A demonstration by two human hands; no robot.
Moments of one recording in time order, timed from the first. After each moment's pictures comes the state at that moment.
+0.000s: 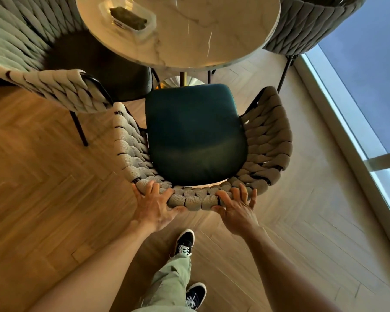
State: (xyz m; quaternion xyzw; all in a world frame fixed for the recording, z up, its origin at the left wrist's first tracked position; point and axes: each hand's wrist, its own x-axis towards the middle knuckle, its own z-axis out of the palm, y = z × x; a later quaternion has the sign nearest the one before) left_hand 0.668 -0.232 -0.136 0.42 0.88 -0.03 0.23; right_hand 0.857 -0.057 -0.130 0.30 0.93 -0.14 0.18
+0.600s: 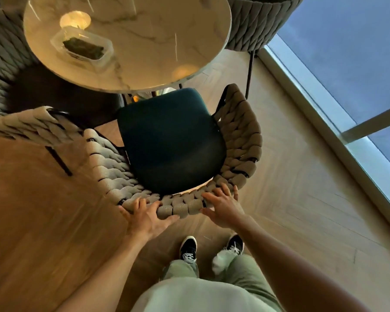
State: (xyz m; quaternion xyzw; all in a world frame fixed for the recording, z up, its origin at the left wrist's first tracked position) left_hand 0.648 -0.206 -0.125 0.38 0.87 -0.06 0.31; right_hand 0.835 -0.038 -0.099 0.31 0.90 -0.22 0.18
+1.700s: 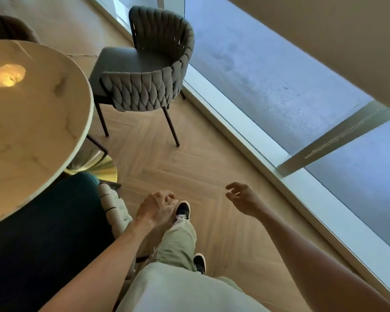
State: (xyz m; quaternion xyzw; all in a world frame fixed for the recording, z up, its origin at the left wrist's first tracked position) left_hand 0.808 0.367 -0.066 0.47 0.80 0.13 0.35; right_hand 1.054 0.493 -0.059 0.59 0.69 -0.42 0.03
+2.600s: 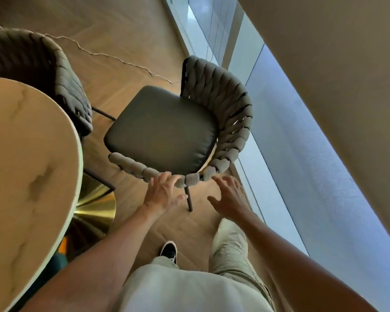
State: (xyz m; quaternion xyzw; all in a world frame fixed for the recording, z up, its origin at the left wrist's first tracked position) left_hand 0.552 0.833 -0.098 0.42 0.88 0.09 0.22; right_hand 0.719 0.978 -0.082 0.36 0.90 -0.24 0.10
